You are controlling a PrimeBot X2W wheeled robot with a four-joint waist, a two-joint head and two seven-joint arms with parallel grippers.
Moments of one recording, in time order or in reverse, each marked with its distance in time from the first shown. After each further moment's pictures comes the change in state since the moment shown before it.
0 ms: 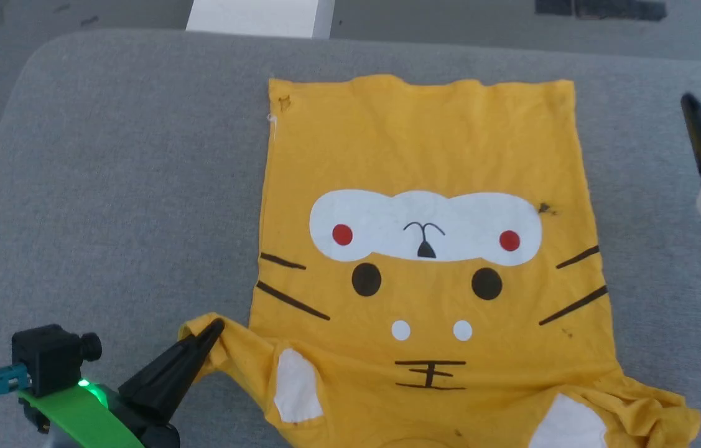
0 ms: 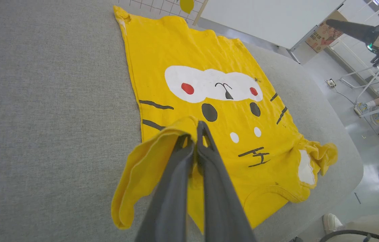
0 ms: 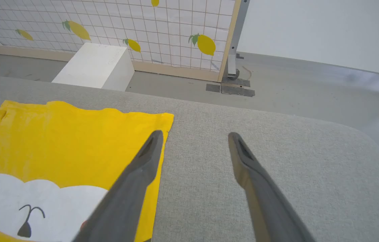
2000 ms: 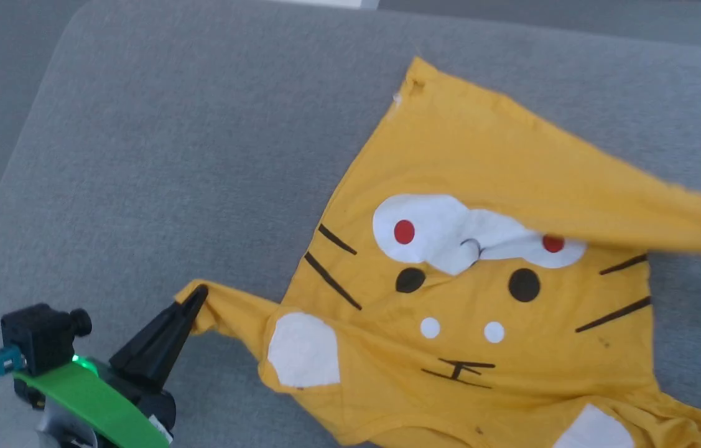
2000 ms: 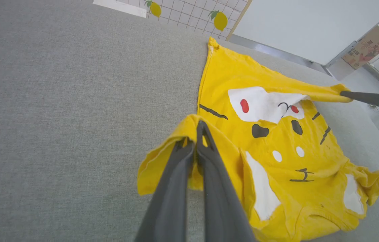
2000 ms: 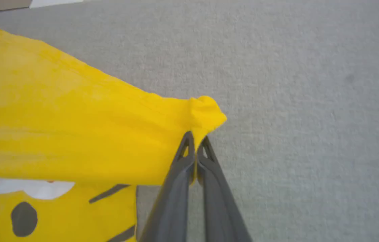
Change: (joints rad) left arm -0.135 0.013 -0.091 0.102 0.005 0.039 -0.127; right arm 0.222 0.055 -0.187 -0.019 0.036 0.000 0.066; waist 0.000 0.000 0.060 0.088
